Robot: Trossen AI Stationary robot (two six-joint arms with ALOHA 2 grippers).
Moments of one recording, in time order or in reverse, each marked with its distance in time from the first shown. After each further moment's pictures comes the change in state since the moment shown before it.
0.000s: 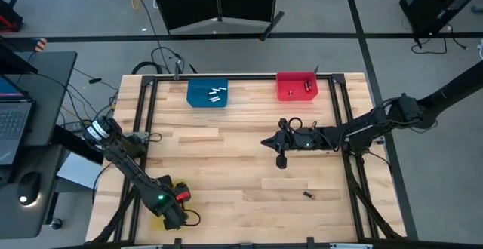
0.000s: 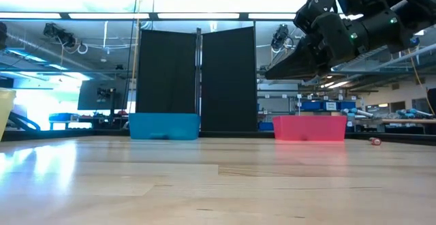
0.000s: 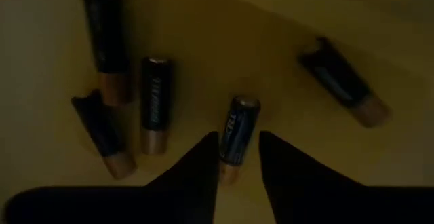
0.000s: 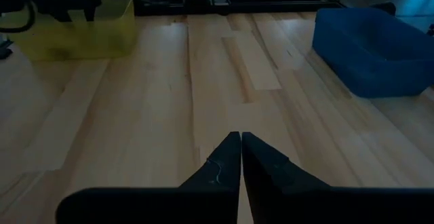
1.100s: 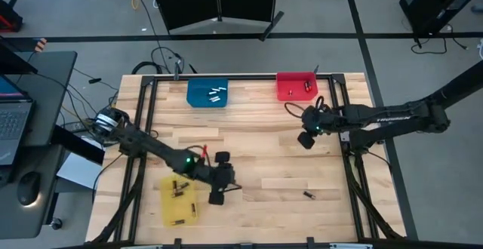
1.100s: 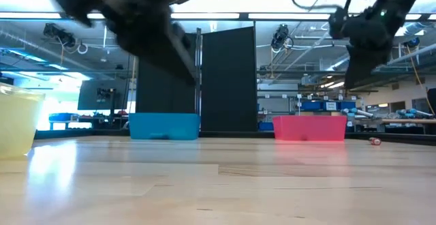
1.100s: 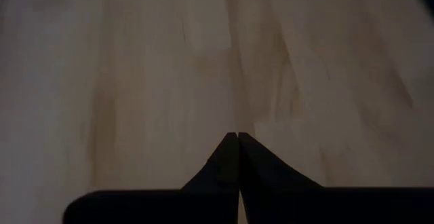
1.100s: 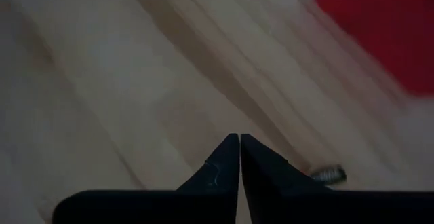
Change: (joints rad) left arm 0.438 -0.011 0.003 0.716 -0.300 1.004; right arm -0.144 -0.425 0.284 -1.448 0.054 0.497
